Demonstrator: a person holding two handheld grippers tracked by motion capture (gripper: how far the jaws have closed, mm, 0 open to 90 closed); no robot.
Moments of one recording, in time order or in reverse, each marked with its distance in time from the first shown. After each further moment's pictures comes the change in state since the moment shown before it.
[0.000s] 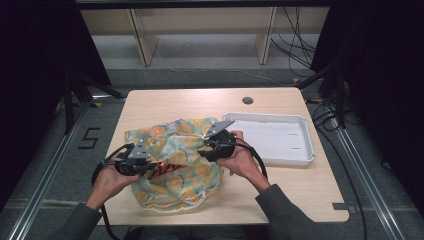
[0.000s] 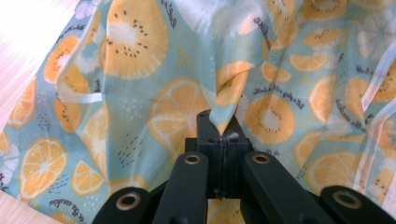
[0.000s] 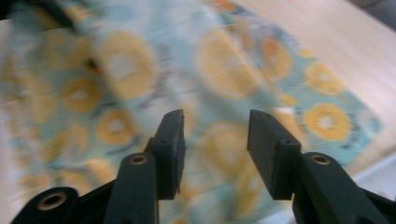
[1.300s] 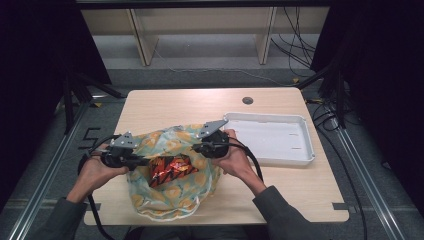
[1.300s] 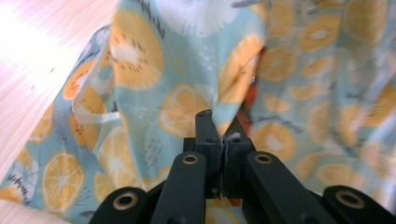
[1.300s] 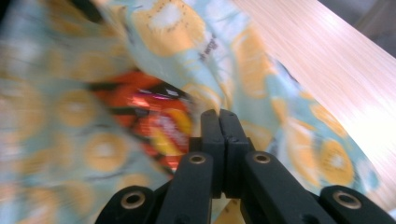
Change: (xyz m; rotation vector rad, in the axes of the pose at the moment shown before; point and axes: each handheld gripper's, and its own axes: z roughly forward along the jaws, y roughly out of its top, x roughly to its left) left arm 0.029 0.004 -0.026 -0.024 -0.097 -0.025; right arm 0.004 0.016 0.010 -0.045 0.009 -0.073
